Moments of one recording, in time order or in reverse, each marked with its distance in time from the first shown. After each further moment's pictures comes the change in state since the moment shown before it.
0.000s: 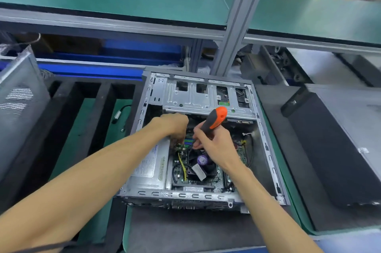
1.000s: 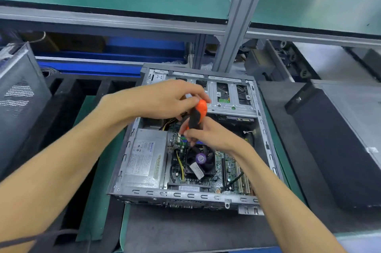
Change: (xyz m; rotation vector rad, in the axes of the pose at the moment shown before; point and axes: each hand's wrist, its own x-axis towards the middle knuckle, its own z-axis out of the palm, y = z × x) left_hand -0.095 0.009 -0.074 -0.295 0.313 0.445; right_hand 0.023 -0.045 -0.015 -0.091 -0.505 0.046
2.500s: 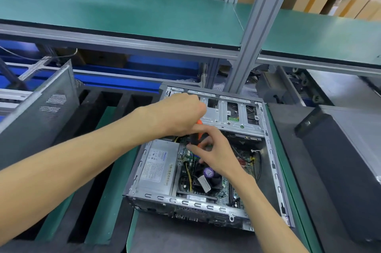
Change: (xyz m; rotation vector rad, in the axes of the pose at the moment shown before) left_hand -0.010 0.021 0.001 0.814 0.092 -0.053; right_hand -0.005 0.022 0.024 -0.033 0.366 -0.262
